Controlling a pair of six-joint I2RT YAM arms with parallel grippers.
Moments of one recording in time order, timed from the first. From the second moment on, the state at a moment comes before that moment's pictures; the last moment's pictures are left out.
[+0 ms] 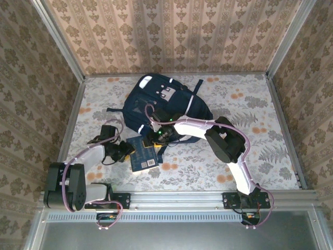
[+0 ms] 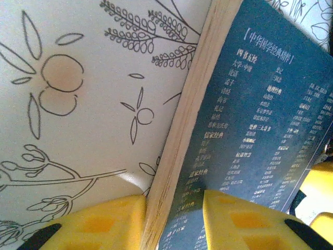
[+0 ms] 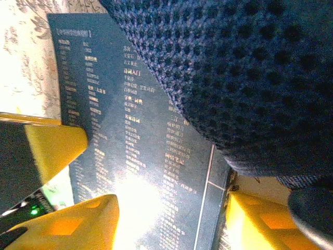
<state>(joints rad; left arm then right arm) -0.16 1.27 0.48 -0.43 0.41 -0.78 0.80 2.16 1.53 -0.48 -0.51 0.63</state>
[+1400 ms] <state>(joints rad) -0.18 0.95 0.32 -0.50 0.41 -0.77 0.92 2.13 1.52 -0.51 -0.27 0.48</state>
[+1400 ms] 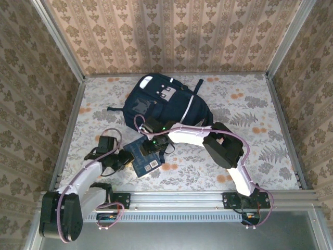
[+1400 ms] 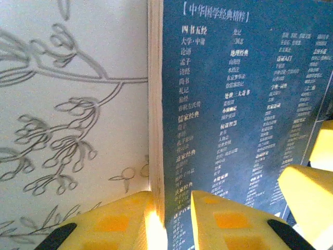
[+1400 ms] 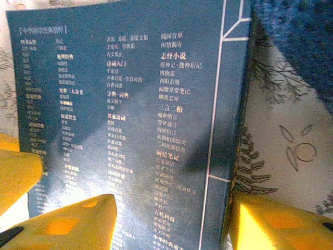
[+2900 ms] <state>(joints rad) -0.18 0.87 0.69 -0.25 0.88 -0.76 0.60 1.54 1.13 0.12 -0.89 0.95</state>
